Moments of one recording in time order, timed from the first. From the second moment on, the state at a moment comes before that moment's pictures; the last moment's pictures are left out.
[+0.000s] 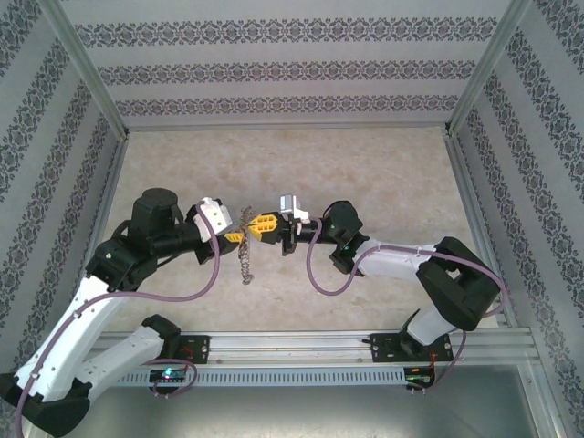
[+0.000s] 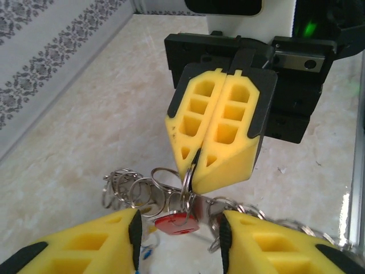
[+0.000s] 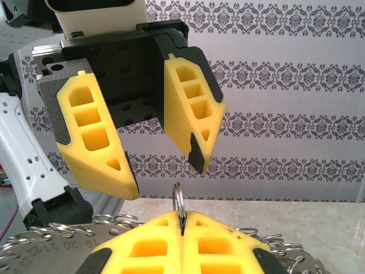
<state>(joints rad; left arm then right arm) -0.46 0.82 1.04 -0.76 0.43 0.50 0.79 1.55 0.71 1.09 -0.77 0.15</state>
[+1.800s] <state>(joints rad) -0.47 1.08 1.18 -1.05 0.49 0.66 0.82 1.44 0.82 0.40 -0.77 -0.37</state>
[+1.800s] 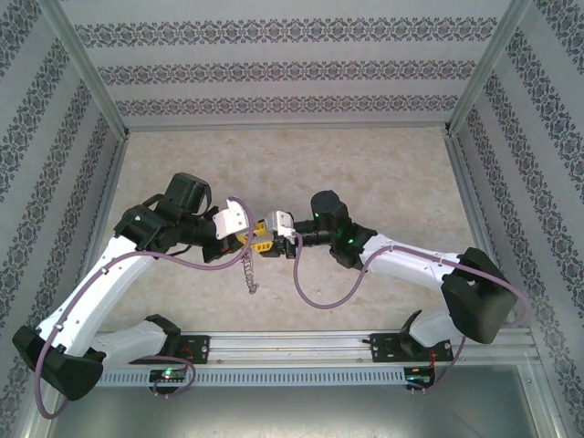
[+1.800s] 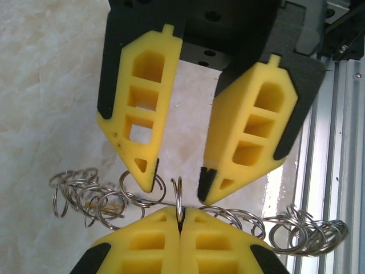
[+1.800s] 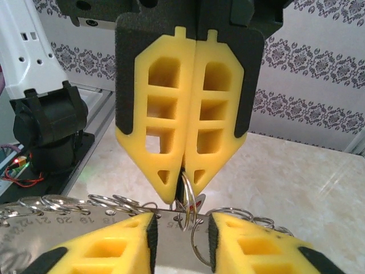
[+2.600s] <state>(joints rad) -0.47 1.05 1.15 -1.01 0.51 0.66 0.82 1.44 0.84 0.42 -0.80 -0.31</state>
